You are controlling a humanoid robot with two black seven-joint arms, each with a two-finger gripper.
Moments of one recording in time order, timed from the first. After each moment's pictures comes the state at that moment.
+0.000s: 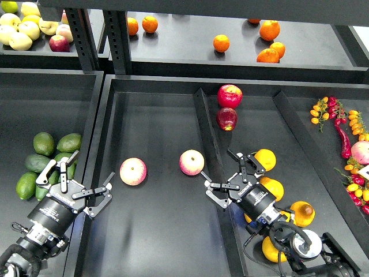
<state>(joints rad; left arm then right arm) 0.28 0.00 -1.45 -1.38 -0.01 -0.49 0.35 0.13 0.01 1.24 0.95 0.24 0.58 -0.49</state>
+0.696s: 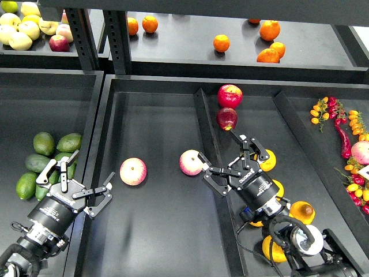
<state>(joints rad) 0.28 0.00 -1.45 -1.39 0.00 -0.49 0.35 0.06 0.01 1.25 1.14 0.27 0.58 -0.49</state>
